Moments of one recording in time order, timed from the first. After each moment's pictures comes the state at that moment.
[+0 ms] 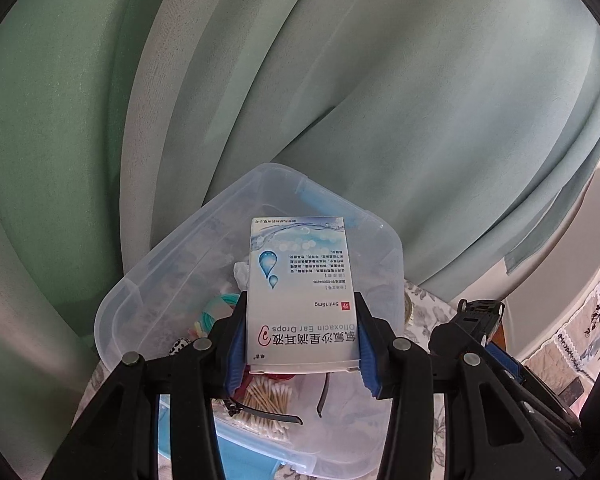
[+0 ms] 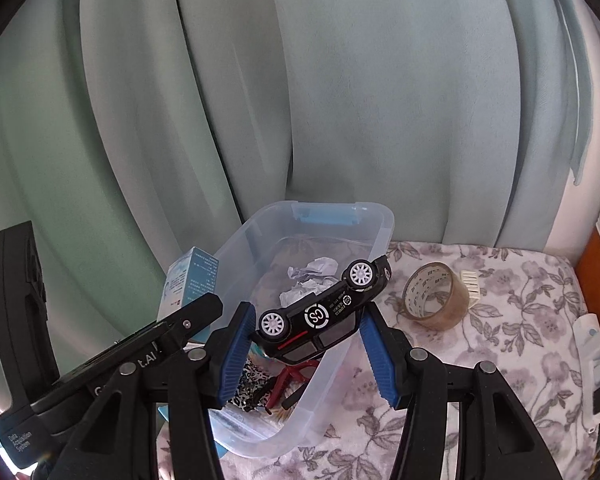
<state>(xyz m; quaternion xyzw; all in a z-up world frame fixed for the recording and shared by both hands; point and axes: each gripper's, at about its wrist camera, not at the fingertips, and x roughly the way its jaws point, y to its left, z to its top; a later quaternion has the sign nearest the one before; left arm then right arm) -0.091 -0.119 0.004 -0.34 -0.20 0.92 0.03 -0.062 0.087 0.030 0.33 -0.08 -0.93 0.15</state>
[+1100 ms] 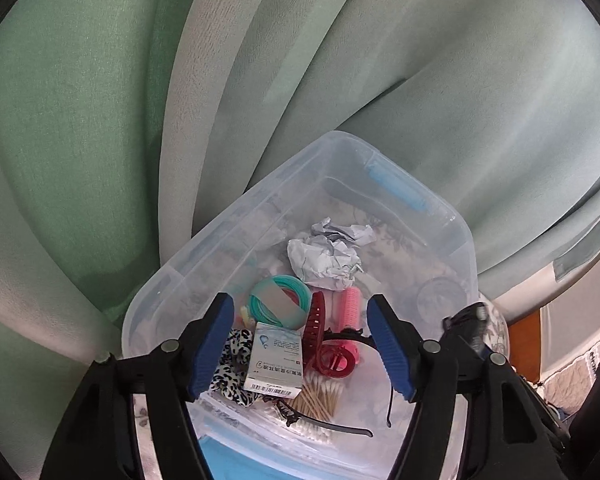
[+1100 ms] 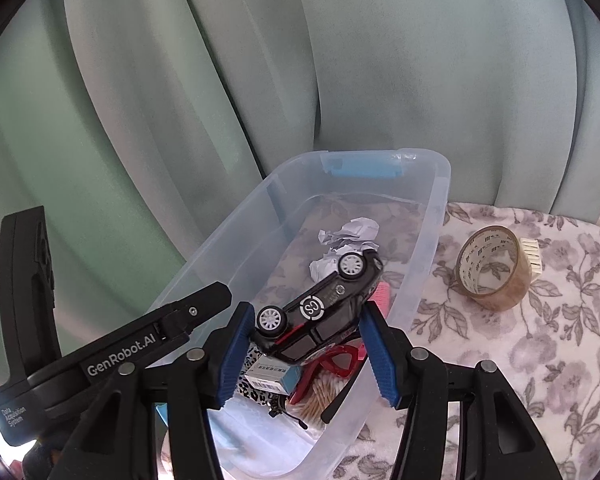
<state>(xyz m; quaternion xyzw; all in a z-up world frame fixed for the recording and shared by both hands) -0.103 -0.136 -0.027 -0.40 -0.22 0.89 -0.03 -0.101 0.063 -0.014 0.38 -0.10 -0.90 0.21</state>
